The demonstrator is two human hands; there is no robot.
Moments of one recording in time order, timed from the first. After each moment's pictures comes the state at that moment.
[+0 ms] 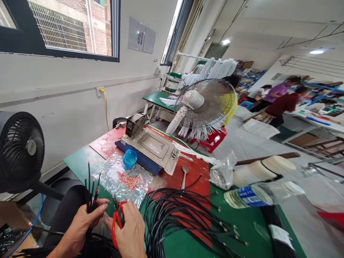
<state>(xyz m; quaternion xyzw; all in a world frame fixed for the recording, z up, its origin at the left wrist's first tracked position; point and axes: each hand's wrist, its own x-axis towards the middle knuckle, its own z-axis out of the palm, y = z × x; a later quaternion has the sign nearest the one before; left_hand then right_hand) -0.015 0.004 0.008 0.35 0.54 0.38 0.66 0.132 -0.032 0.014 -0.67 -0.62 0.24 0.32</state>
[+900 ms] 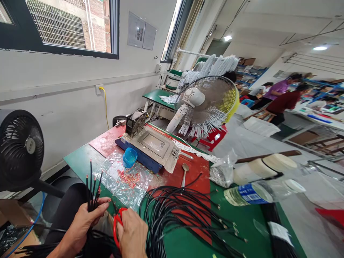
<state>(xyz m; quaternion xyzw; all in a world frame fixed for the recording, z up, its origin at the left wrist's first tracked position) -0.011 0.004 0.016 0.32 0.56 0.39 0.66 0.136 -0.046 -0.018 -0.66 -0.69 0.07 0.29</state>
